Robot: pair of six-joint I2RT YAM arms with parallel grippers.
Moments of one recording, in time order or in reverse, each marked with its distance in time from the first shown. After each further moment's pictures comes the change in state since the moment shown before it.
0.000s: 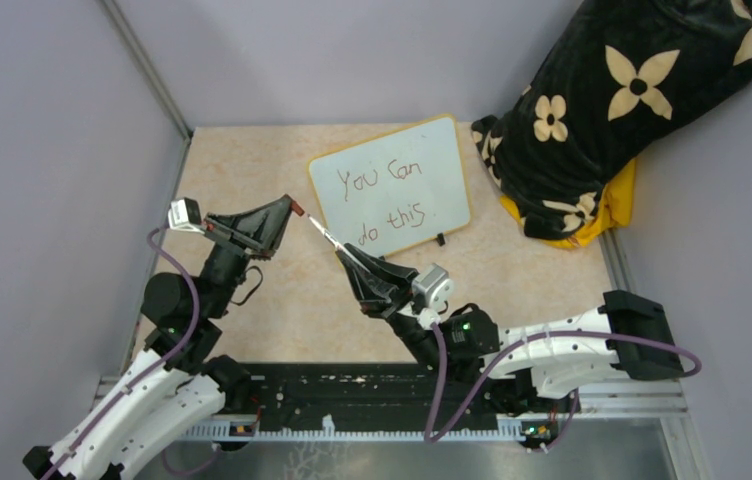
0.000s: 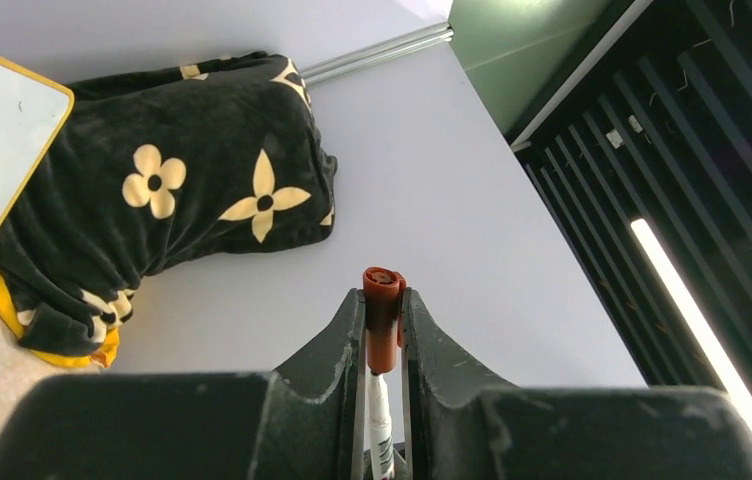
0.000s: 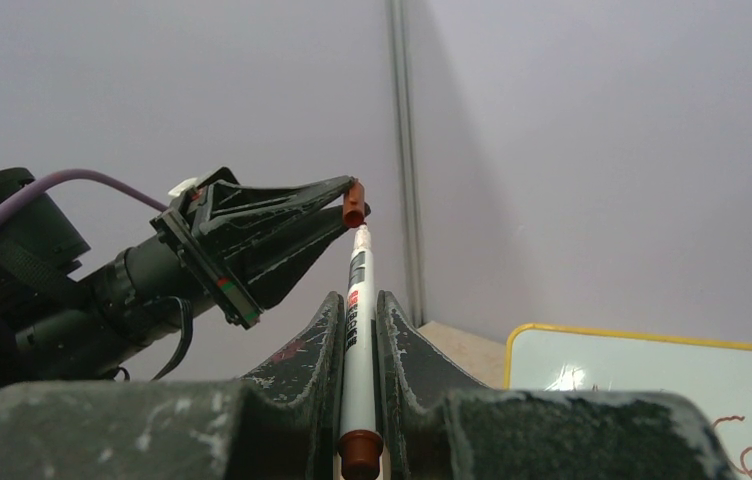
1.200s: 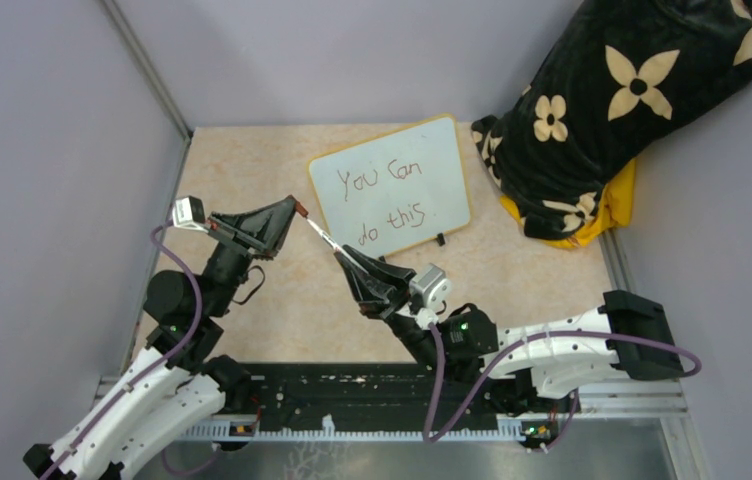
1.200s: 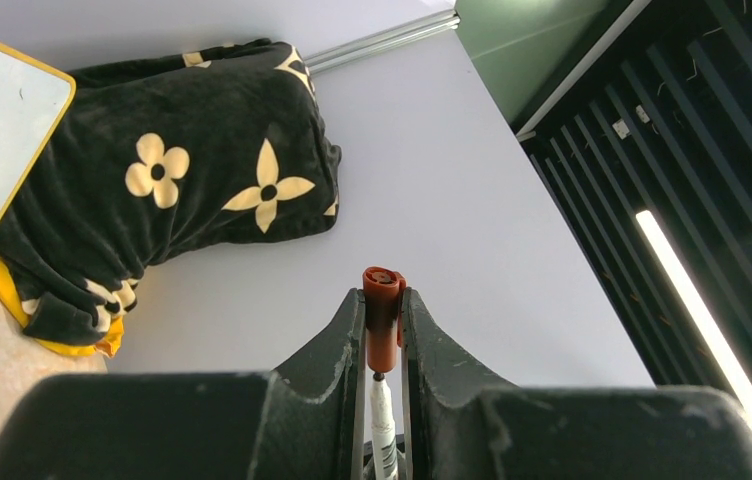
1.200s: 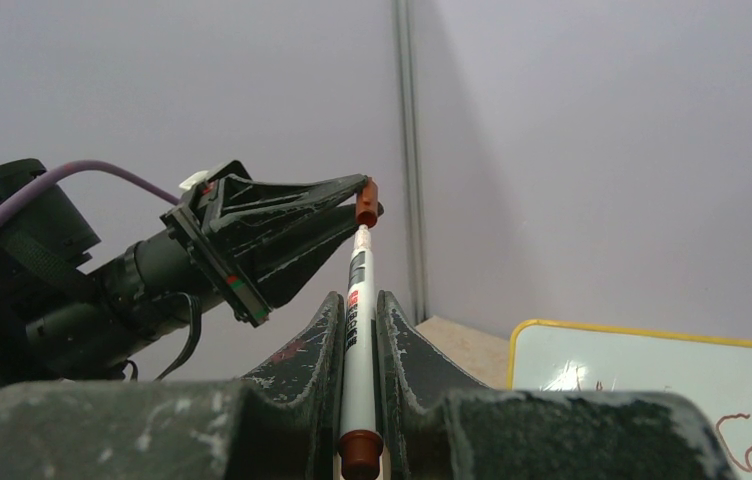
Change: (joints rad) left arm 0.000 0.014 0.000 0.002 0.021 0.001; right arm 0.000 0.000 0.000 -0.020 -0.005 0.013
